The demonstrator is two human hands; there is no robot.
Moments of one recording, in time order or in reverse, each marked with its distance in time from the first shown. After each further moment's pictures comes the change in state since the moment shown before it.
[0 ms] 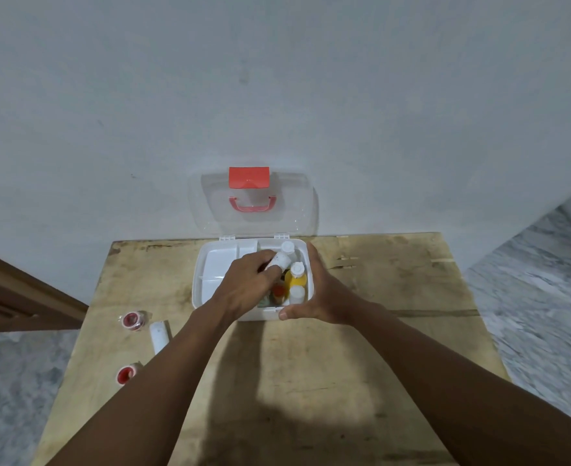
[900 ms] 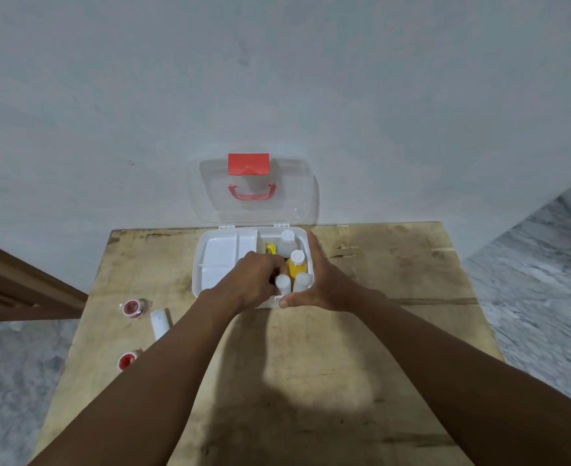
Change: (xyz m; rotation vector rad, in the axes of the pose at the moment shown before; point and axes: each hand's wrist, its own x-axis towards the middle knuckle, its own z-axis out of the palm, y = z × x) left_hand 0.011 -0.017 0.009 0.460 -0.201 0.175; right_hand -0.001 -0.003 -0.002 -0.038 -0.001 -0.055
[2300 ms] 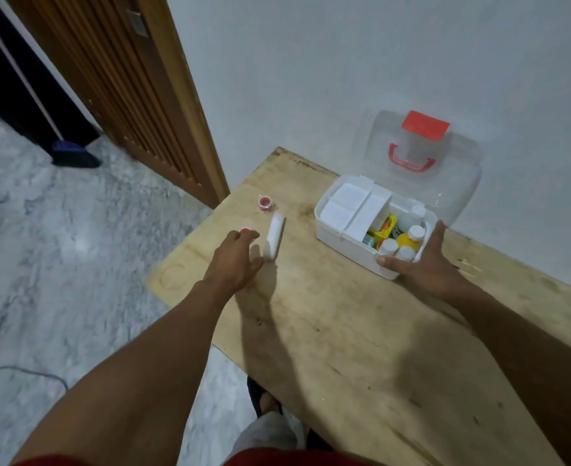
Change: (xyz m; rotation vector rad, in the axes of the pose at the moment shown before) left_hand -0.197 -0.071 0.074 -0.096 0.612 -0.770; right_hand 0.001 0.009 -0.003 0.047 -0.135 0.061
